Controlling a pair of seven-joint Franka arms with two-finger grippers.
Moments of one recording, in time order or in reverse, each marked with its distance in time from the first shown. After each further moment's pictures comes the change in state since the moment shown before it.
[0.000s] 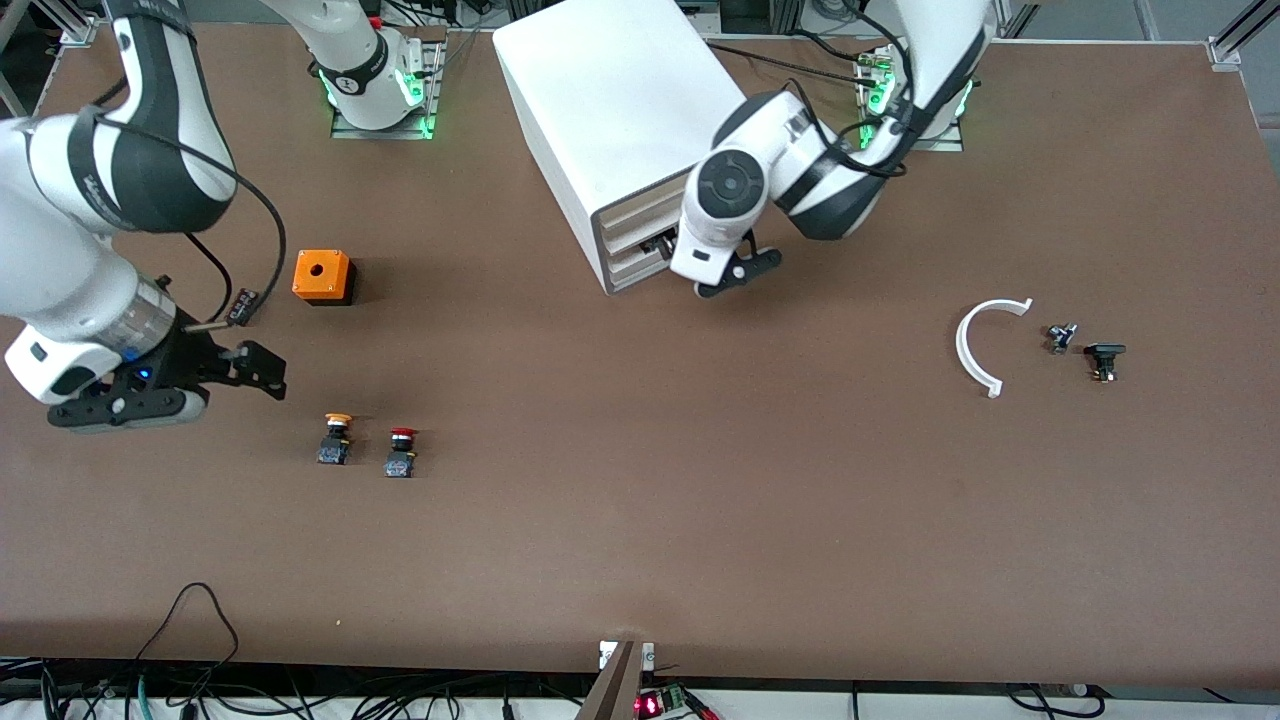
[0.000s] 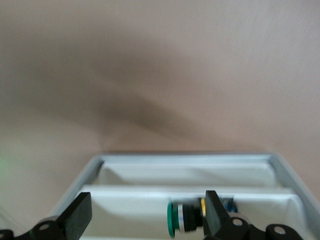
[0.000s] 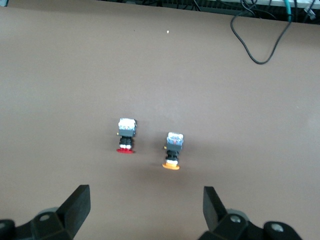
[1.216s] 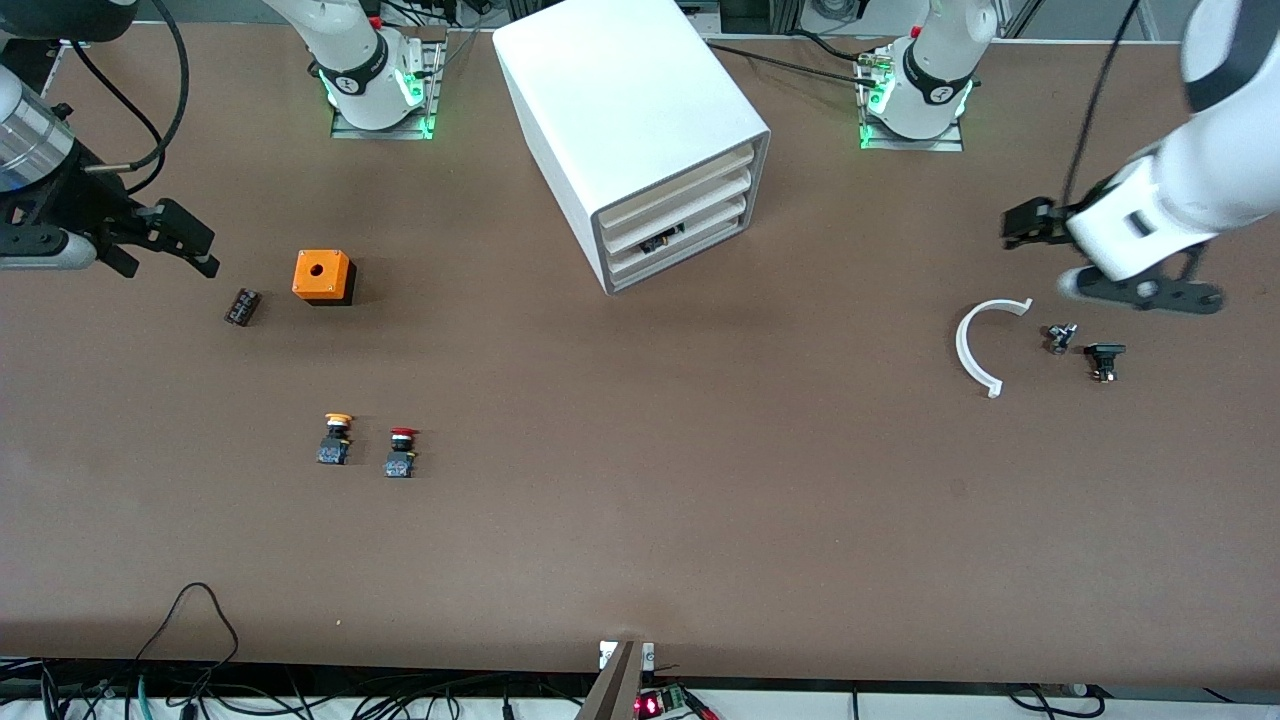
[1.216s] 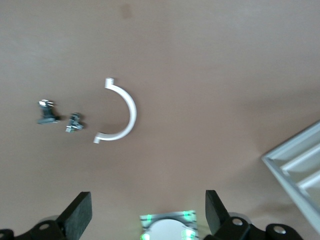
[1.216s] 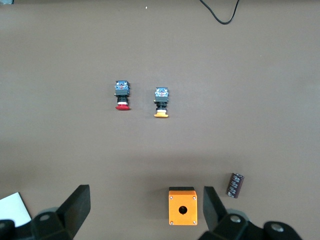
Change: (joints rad) left arm 0.297 -0.345 0.353 0.268 0.100 -0.532 1.209; right arm -0.082 -0.348 0.038 -0.204 0.000 -0.152 0.069
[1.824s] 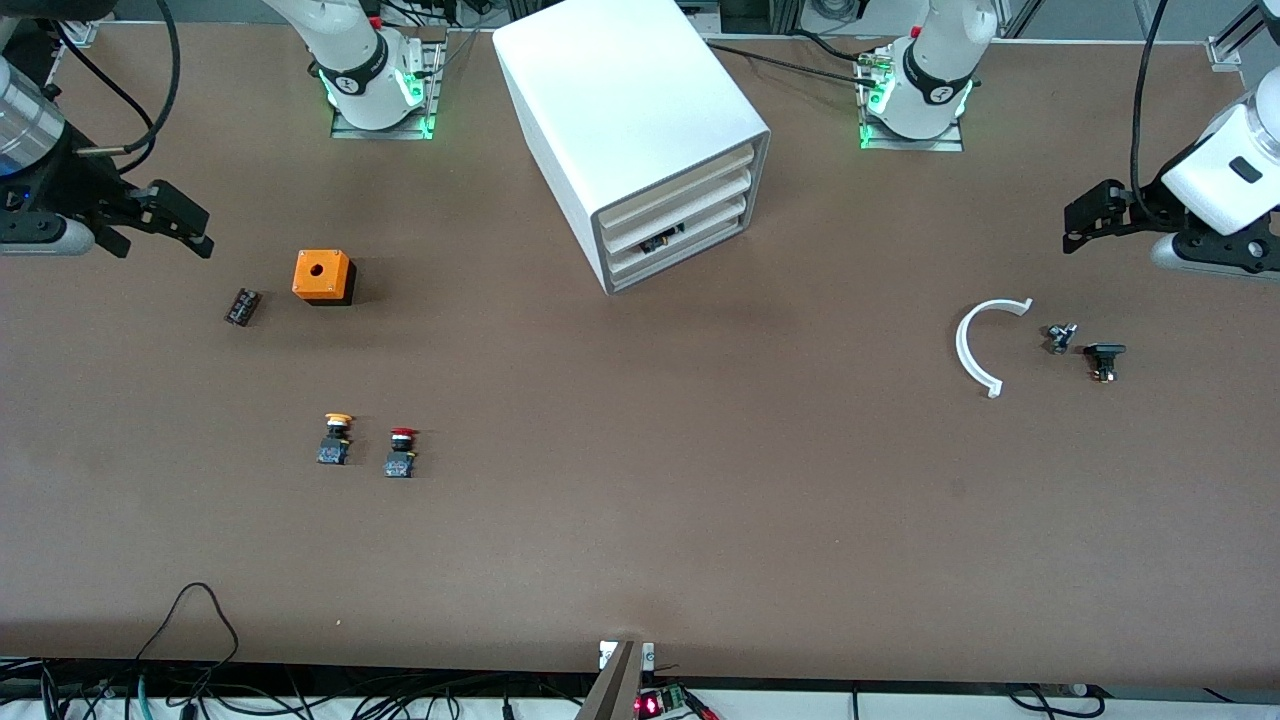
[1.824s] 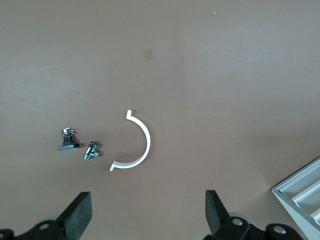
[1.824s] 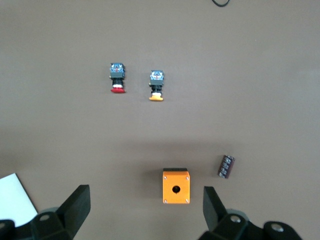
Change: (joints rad) left arm -0.053 -0.086 0.111 -0.068 -0.034 0.141 0.016; right arm 0.000 0.024 0.004 0.100 -0.028 -0.166 0.000
